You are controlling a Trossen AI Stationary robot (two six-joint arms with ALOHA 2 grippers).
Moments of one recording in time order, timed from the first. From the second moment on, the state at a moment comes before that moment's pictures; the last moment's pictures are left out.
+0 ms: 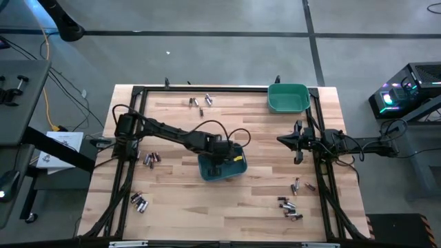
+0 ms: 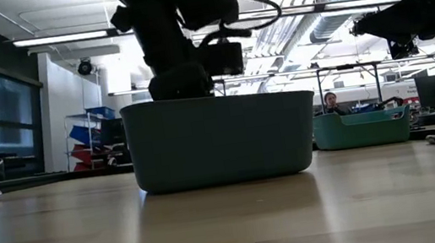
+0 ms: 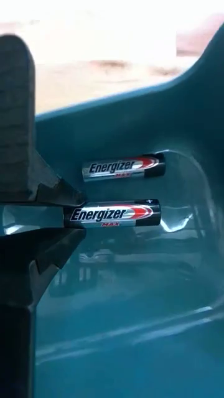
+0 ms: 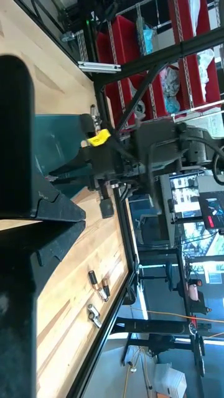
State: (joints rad) left arm -0.07 2.00 1.36 -0.58 -0.08 -0.02; right arm 0.05 0.03 0.01 0.05 0.18 0.13
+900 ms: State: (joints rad) left arm -0.06 2.03 1.38 -0.62 -0.03 -0.02; right arm 0.05 0.03 0.01 0.05 0.18 0.13
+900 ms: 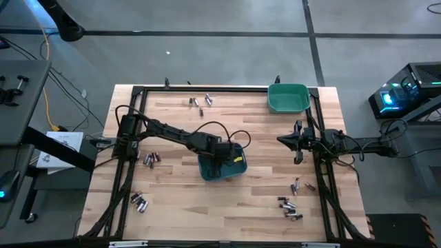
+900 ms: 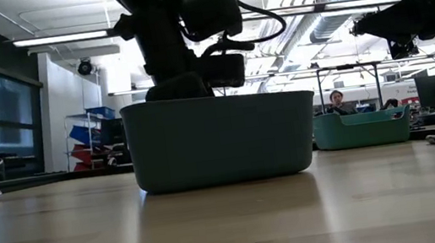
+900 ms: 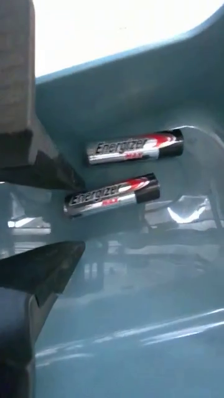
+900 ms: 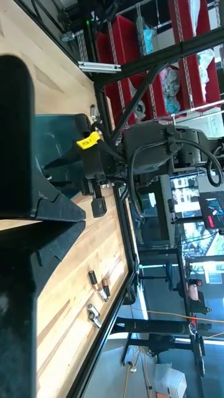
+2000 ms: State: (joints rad) left arm 0.51 1.67 1.20 -0.62 -0.21 -0.20; right arm 0.05 0.03 0.01 0.05 0.18 0.13
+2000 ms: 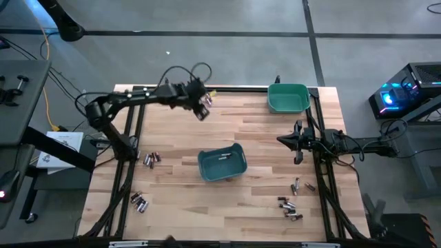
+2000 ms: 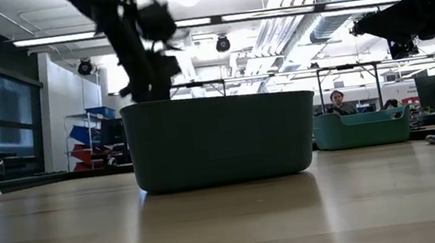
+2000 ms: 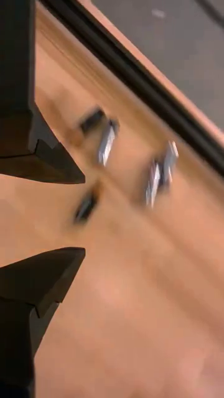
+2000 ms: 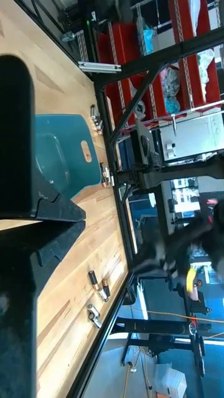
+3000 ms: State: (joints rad) left arm 0.71 1.93 1.20 -0.45 -0.14 -0.33; right arm 0.05 0.03 0.01 0.05 0.18 0.13
